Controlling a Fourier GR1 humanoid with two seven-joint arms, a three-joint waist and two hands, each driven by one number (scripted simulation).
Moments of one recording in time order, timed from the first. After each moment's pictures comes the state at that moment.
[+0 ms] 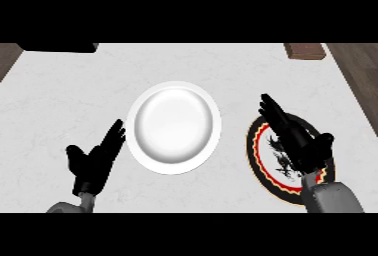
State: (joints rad) left arm -0.04 0.28 -0.31 -1.38 0.34 0.19 0.04; right arm -0.16 -0.23 0.17 -1.49 -0.16 0.08 0.06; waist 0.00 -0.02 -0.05
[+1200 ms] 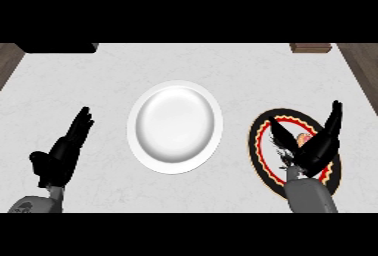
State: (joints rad) left arm -0.07 0.40 -0.19 -1.32 0.25 0.15 -0.16; right arm -0.19 -0.03 -0.02 -1.31 0.69 -1.05 0.25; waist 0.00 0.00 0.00
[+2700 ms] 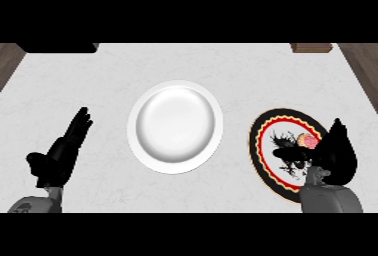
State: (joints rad) left arm -0.06 0.37 -0.13 -1.31 0.21 0.09 -0.17; right arm -0.15 0.00 -0.06 -1.65 1.08 -0.09 1.11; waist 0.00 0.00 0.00
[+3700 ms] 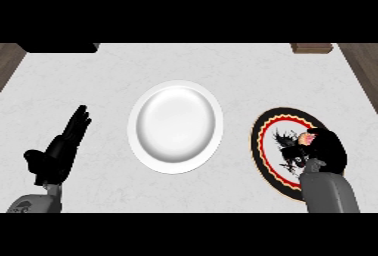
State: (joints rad) left arm -0.07 0.32 -0.04 -1.31 0.14 0.03 -0.15; right arm -0.23 -0.03 -0.18 -1.36 1.01 -0.09 1.01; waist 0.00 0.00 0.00
